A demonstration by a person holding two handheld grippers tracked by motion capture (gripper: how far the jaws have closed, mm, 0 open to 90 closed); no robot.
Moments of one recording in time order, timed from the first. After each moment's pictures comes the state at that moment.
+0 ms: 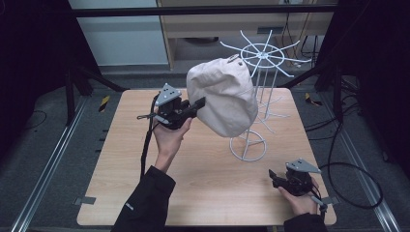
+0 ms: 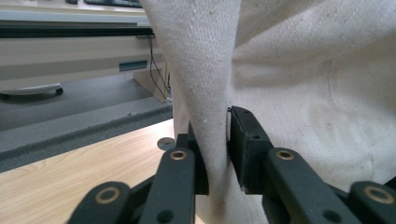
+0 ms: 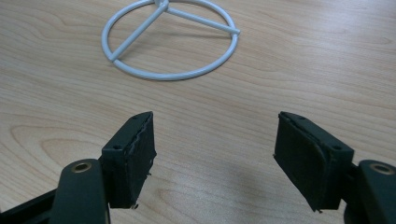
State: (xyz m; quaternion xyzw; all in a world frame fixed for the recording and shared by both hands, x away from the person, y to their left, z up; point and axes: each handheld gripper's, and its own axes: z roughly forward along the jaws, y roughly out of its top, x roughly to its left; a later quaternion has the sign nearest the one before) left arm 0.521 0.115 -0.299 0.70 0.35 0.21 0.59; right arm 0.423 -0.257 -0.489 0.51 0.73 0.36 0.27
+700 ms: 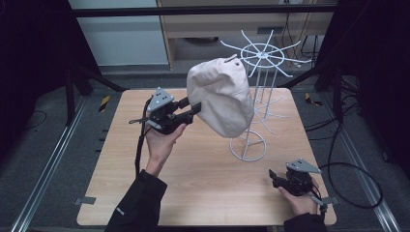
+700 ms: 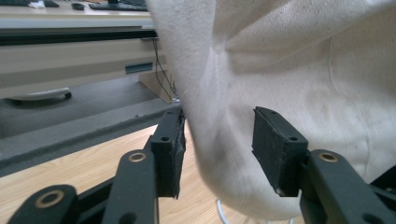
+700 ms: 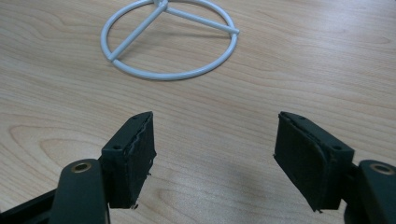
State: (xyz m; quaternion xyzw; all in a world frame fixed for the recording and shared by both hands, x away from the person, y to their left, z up) left arm 0.507 0.136 -0.302 0.70 0.34 0.23 0.58; right arm 0.423 -0.258 -0.489 0.51 0.73 0.36 0.27
